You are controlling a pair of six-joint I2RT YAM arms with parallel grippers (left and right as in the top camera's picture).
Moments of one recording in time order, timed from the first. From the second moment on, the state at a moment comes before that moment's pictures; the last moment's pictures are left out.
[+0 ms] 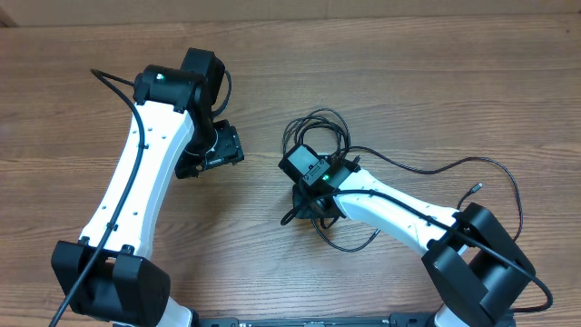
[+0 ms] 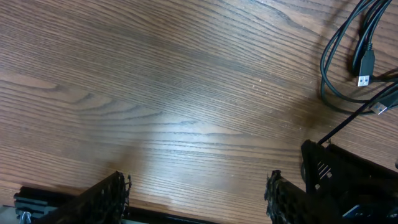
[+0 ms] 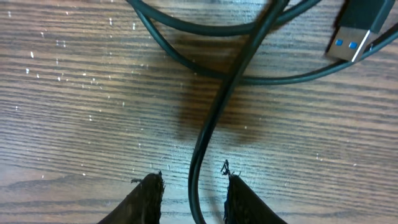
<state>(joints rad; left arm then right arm) -0.22 1.72 1.65 -1.50 0.03 -0.55 0.78 1.80 1.14 -0.72 0.01 0.73</state>
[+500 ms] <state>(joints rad) -0.22 1.72 1.65 -1.50 0.03 -0.55 0.78 1.80 1.12 -0.67 0.02 0.73</state>
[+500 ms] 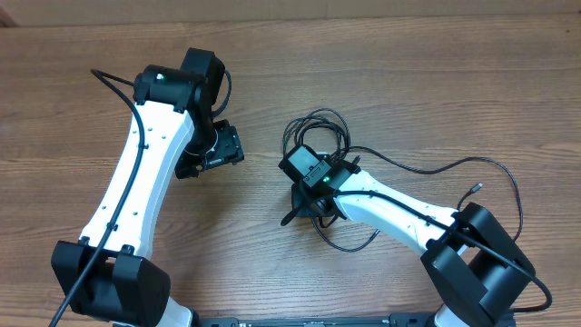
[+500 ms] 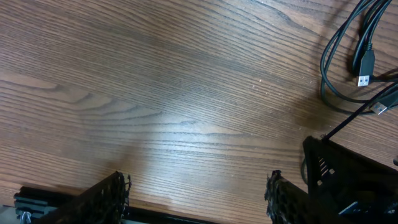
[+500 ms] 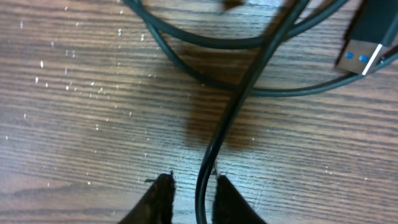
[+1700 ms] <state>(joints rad) -0.22 1.72 1.65 -1.50 0.03 -0.55 0.19 1.54 1.43 -1.12 0.31 0.67</state>
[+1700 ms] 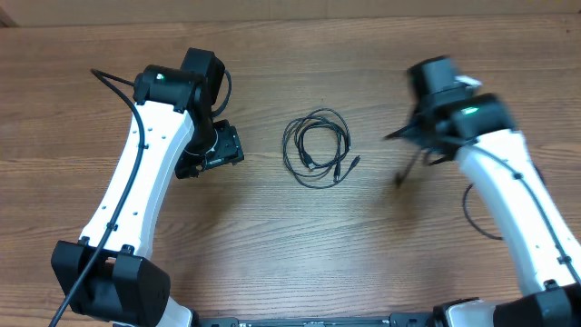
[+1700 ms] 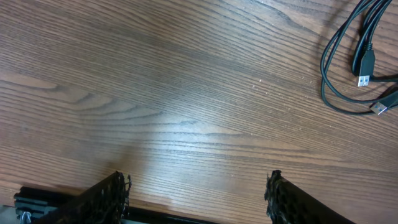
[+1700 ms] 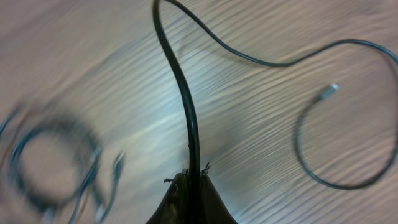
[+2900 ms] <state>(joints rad) -0.22 1.72 1.65 -1.50 0.03 -0.55 -0.29 1.78 1.43 -1.09 -0.13 0.48</state>
